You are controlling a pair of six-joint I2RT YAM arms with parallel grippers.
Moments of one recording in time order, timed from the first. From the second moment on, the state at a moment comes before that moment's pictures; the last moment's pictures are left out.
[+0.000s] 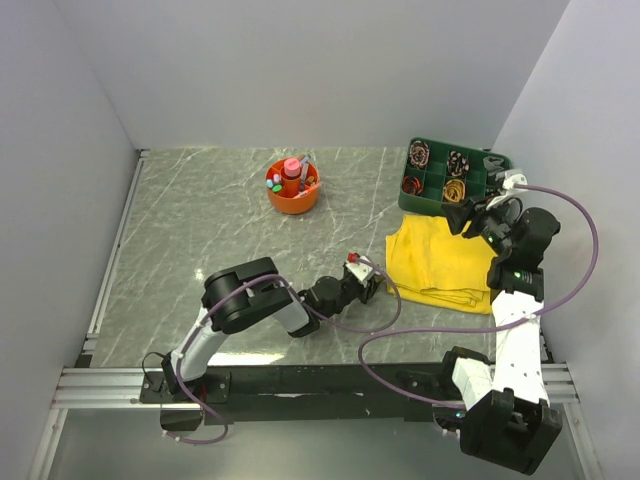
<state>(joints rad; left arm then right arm) -1.11 2.16 0.85 1.33 -0.16 -0.05 -0.34 0.87 0.73 0.04 -0.72 0.08</state>
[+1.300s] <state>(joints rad) -1.26 2.40 0.96 1.56 -0.45 0.07 -0.28 0.52 0.58 0.05 -0.72 0.01</state>
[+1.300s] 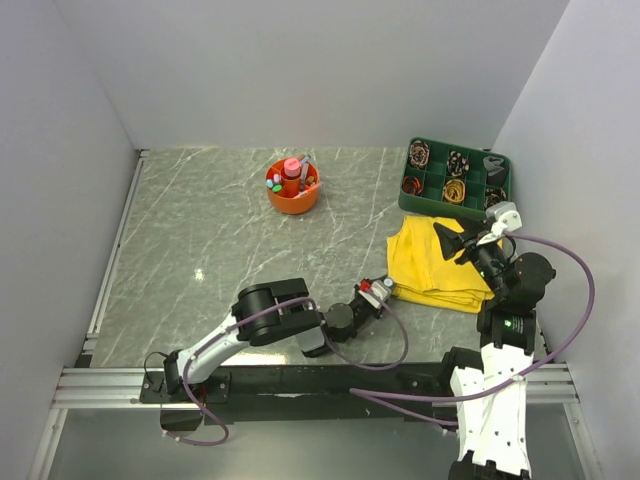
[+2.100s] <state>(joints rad) -0.97 2.18 1.03 1.30 -0.40 0.53 -0.28 0.68 0.77 -0.02 -0.67 0.17</state>
